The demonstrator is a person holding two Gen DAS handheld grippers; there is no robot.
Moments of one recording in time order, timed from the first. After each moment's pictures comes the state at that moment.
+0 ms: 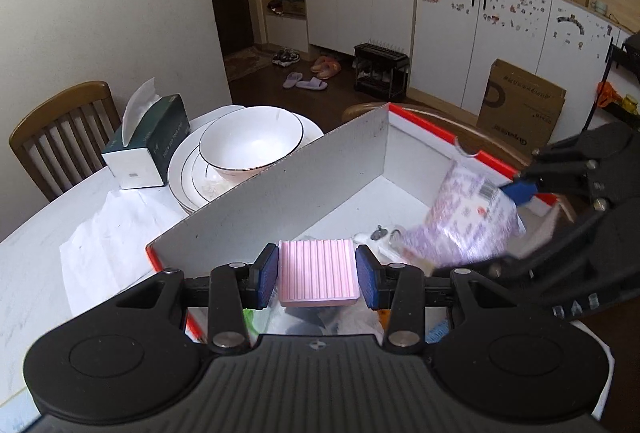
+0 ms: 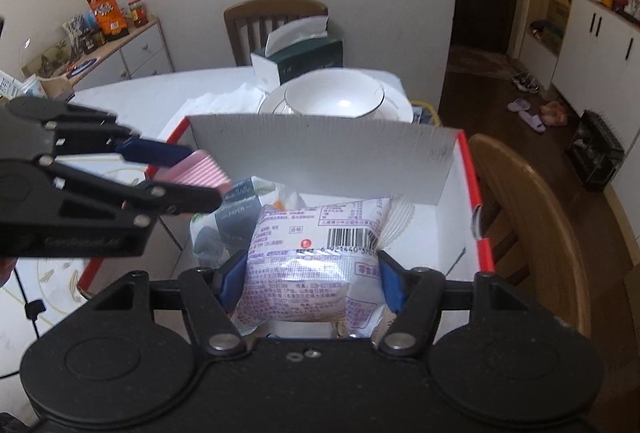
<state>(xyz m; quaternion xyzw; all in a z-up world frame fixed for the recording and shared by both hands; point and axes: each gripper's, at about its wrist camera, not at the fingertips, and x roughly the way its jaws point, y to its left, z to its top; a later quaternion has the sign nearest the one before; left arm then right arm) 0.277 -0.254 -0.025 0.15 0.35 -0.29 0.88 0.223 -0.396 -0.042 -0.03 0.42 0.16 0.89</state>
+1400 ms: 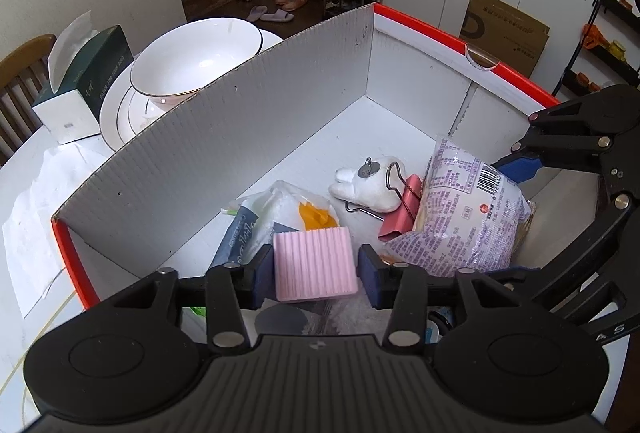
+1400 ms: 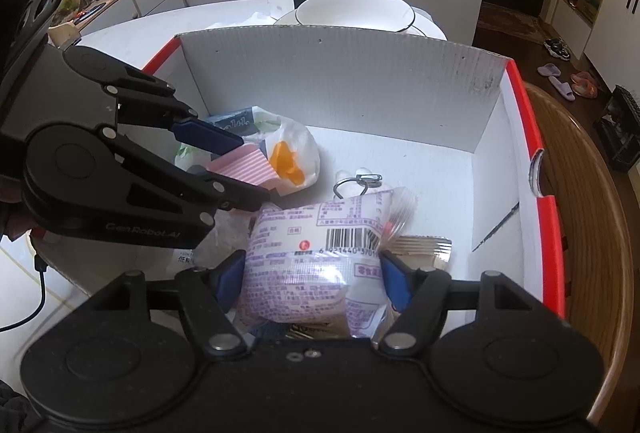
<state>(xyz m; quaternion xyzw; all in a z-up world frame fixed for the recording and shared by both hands) 0.308 -0.276 -0.085 0.19 0.44 -0.32 0.82 0.247 -0.392 -0.086 -0.04 0.48 0.19 0.85</state>
